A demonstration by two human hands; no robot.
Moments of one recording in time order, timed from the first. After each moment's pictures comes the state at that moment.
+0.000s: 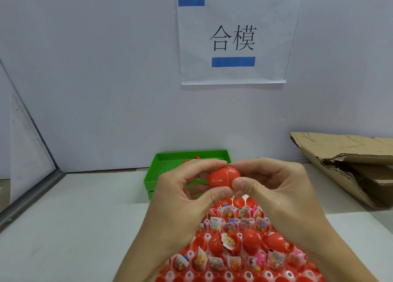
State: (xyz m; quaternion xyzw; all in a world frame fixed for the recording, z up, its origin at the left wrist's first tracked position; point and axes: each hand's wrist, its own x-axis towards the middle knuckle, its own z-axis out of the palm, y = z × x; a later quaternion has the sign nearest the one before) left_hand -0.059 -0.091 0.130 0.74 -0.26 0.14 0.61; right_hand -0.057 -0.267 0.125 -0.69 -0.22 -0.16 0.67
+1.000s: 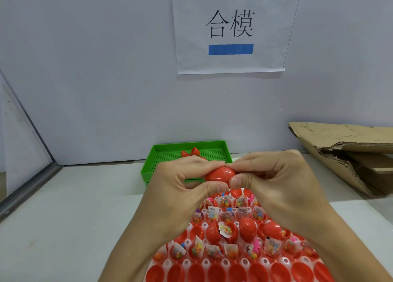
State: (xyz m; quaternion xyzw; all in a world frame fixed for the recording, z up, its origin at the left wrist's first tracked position) left_hand -0.057 -0.086 0.126 0.78 -0.26 0.12 0.56; right_hand -0.053 -0.276 0.122 -0.78 -0.26 -0.20 0.53
